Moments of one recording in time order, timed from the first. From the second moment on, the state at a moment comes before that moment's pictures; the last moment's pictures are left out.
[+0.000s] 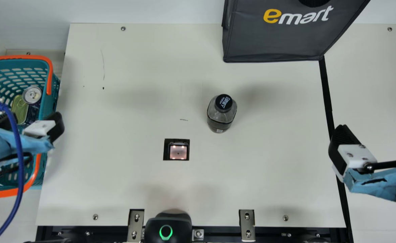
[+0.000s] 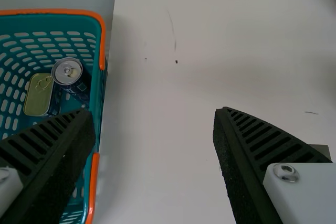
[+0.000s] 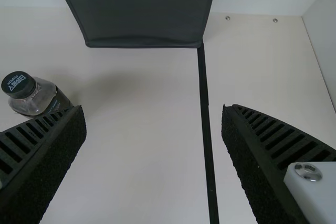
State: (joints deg) left arm 2.6 48.8 -52.2 -6.2 55.2 4.5; right arm 0.6 42.6 -69.8 -0.8 69.5 -2.2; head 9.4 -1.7
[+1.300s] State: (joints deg) left arm 0.0 44.2 -50.2 -1.7 57.7 0.0; right arm 0.6 42.6 -69.8 -0.8 69.6 -2.2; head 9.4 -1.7
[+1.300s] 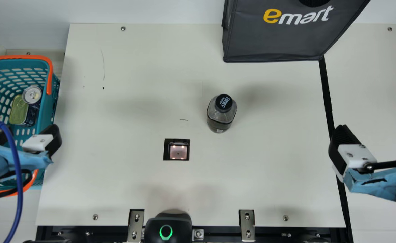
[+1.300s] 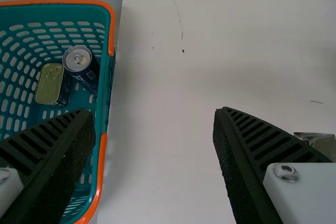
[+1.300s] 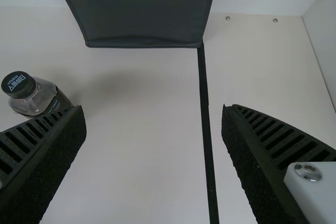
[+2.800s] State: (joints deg) left arm 0.0 44.2 -50.2 -1.6 57.7 0.0; right arm -1.3 62.6 -76.5 6.5 66.3 -14.9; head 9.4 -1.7
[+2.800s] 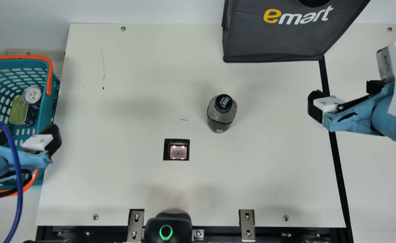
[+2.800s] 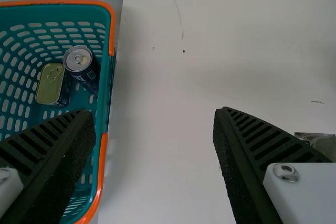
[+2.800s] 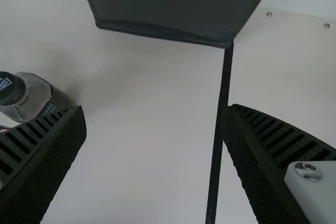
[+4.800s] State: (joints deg) left arm 0.0 44.2 -50.2 -1.6 57.7 0.0; right arm 24.2 78.9 -86.2 5.8 66.5 -9.1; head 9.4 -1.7
